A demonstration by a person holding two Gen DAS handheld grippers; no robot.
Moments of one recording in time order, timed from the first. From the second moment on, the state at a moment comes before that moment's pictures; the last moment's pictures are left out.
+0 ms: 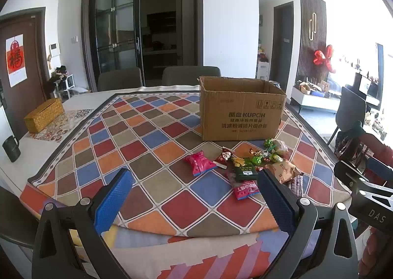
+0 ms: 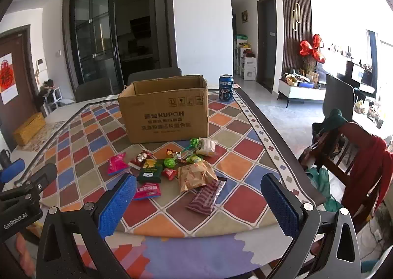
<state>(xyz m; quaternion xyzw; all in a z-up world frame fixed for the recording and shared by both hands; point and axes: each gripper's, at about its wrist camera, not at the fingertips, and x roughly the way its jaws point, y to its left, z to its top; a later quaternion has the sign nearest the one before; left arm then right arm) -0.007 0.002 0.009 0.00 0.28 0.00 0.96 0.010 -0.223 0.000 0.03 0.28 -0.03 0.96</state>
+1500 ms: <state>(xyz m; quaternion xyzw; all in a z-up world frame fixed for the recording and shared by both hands) -0.009 0.002 0.013 0.00 0.28 0.00 0.96 0.009 -0.221 0.001 0.03 0.28 -0.03 0.96</state>
